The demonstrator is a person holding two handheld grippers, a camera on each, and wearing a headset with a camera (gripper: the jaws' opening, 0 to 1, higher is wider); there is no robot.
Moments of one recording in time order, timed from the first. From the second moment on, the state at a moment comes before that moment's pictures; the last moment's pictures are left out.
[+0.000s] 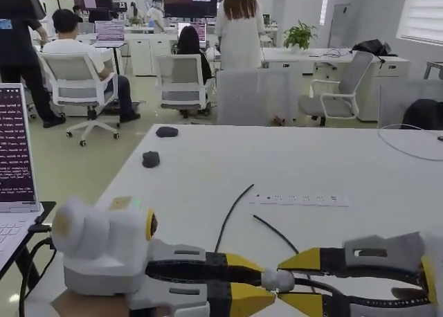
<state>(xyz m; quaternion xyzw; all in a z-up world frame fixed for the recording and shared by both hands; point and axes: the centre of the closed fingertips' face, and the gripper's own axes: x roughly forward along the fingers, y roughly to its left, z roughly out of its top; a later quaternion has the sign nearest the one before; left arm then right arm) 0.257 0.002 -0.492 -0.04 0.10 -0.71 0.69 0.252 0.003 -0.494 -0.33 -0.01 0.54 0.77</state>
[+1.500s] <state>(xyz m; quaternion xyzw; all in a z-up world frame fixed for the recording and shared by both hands) 0.243 0.012 -0.469 -0.02 0.01 -0.72 0.69 0.234 0.015 -0.470 0.09 0.17 0.64 0.75</state>
